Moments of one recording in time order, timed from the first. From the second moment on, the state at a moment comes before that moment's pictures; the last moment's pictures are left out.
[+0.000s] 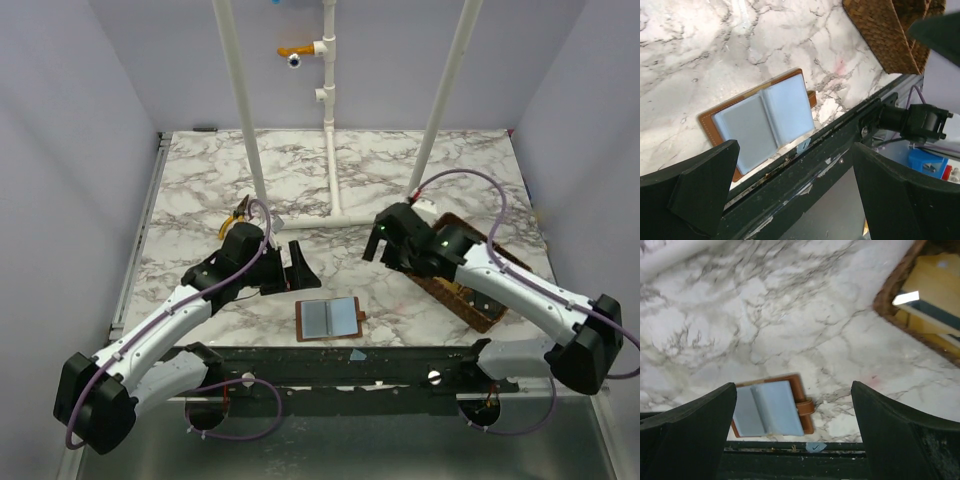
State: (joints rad) left arm -0.56 0.97 0.65 -0.37 0.43 -0.74; right arm 0.77 1.24 1.09 -0.84 0.37 0.98
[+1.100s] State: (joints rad) left arm -0.43 0.78 0.59 -0.57 0.17 -0.83; right arm 1.26 1.77 1.18 -0.55 0.37 1.10
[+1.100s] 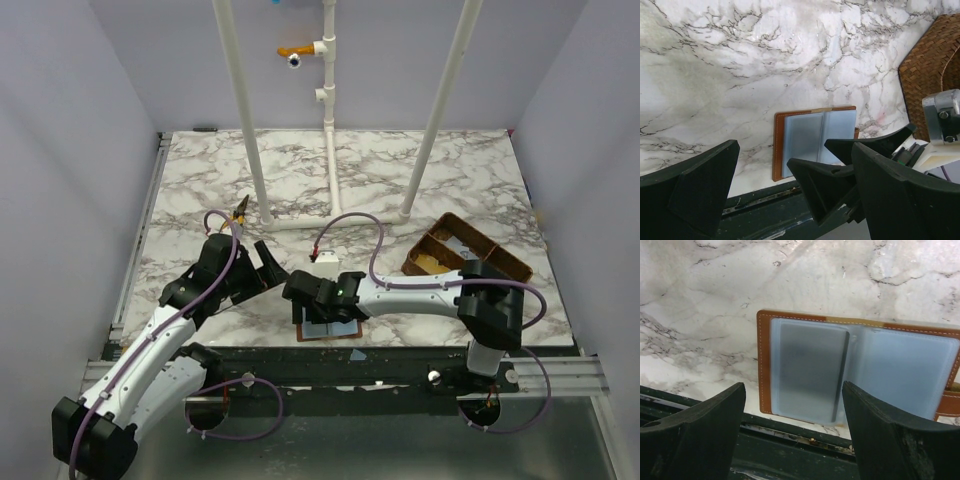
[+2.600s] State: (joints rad) left arm -0.42 0.80 0.55 -0.52 0.25 -0.82; right arm 1.25 1.78 1.09 -0.53 0.38 1.15
